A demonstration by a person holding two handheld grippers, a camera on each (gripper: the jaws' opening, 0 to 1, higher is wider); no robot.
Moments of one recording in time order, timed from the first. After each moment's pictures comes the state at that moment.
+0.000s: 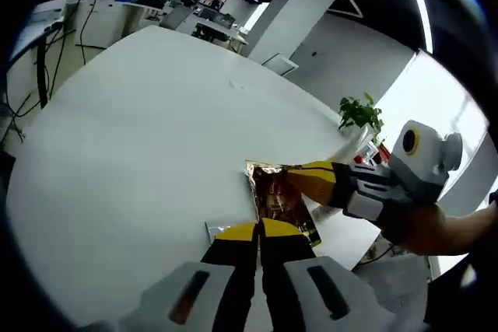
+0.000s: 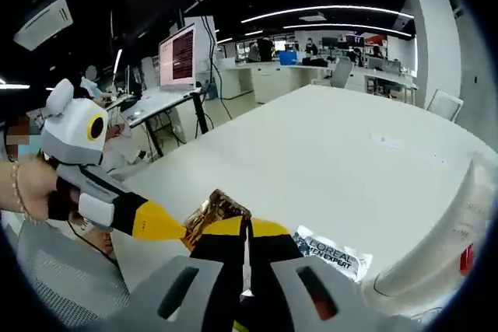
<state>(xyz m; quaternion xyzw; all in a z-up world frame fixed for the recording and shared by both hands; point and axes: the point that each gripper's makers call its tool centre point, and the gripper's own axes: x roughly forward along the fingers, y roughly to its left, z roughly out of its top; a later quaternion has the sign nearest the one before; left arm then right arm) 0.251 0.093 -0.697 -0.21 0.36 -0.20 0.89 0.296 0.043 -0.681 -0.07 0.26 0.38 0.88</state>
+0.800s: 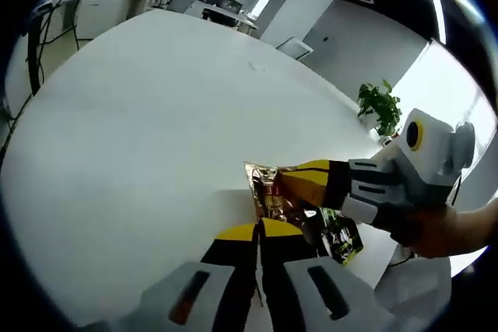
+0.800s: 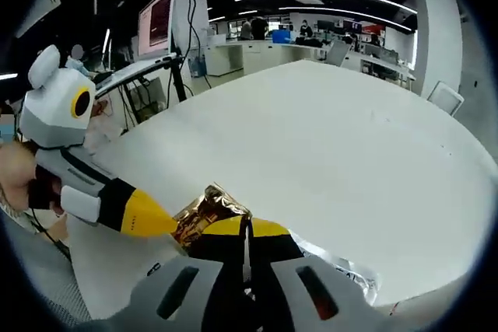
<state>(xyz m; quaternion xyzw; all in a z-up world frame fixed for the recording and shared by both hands) 0.292 0.098 -0.750 -0.19 0.40 -0.19 0.88 0.338 0.049 -0.745 -0.11 0.30 0.36 0.88</state>
